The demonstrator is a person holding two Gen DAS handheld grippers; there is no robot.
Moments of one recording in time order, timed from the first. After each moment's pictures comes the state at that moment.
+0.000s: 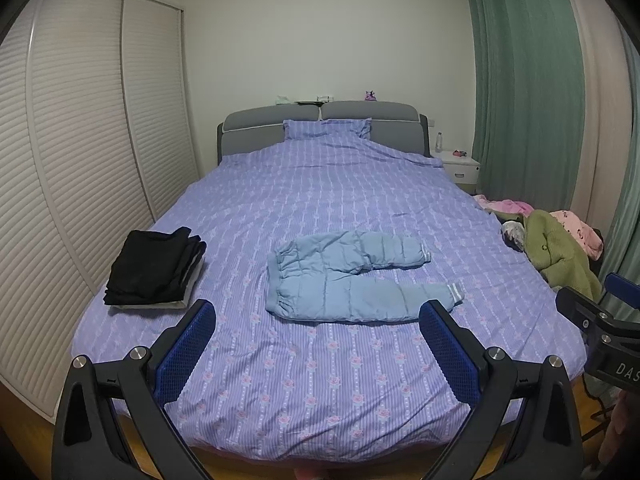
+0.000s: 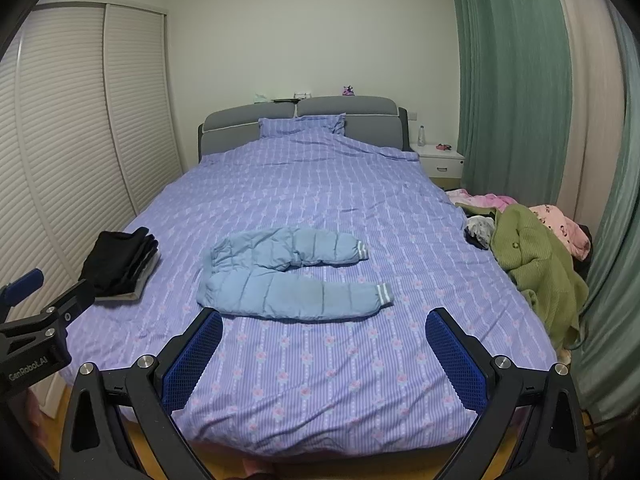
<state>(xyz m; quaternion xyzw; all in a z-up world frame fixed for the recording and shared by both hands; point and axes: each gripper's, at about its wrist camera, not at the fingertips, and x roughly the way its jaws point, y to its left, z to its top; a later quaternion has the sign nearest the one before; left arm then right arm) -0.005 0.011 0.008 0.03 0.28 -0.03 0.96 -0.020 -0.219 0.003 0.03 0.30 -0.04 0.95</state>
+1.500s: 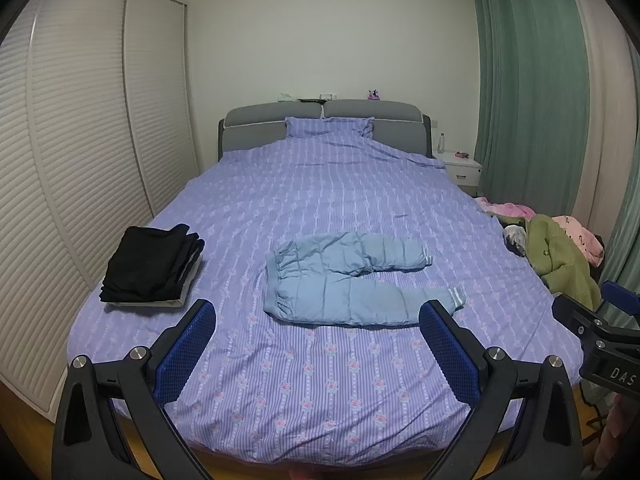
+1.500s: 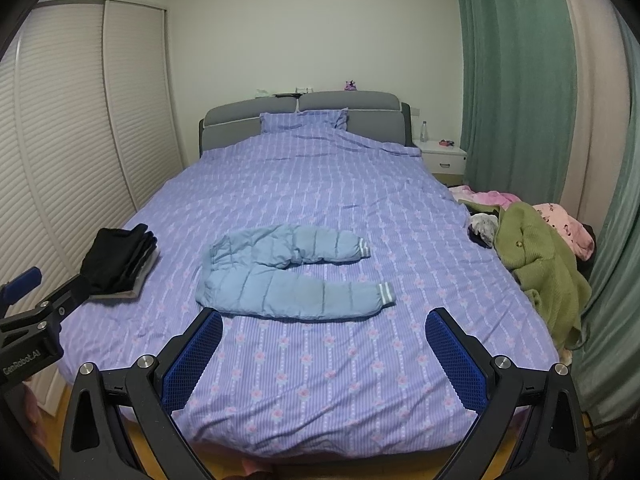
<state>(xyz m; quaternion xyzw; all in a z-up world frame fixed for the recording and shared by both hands) 0.013 0.014 0.006 0.02 0.29 -0.03 0.96 -0.004 -0.223 0.000 0.03 0.32 -0.03 0.95</state>
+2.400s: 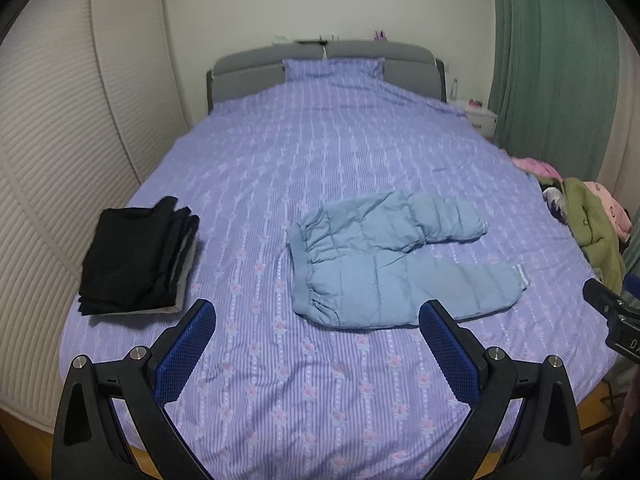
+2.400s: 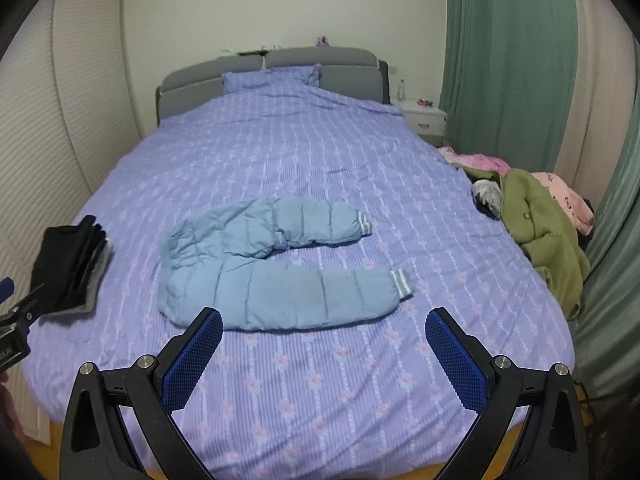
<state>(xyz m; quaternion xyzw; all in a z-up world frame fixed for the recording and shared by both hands) 0.218 0.096 -0.082 0.05 0.39 -0.05 0.92 0.164 -0.175 -0.082 0.04 0.40 -0.11 0.91</state>
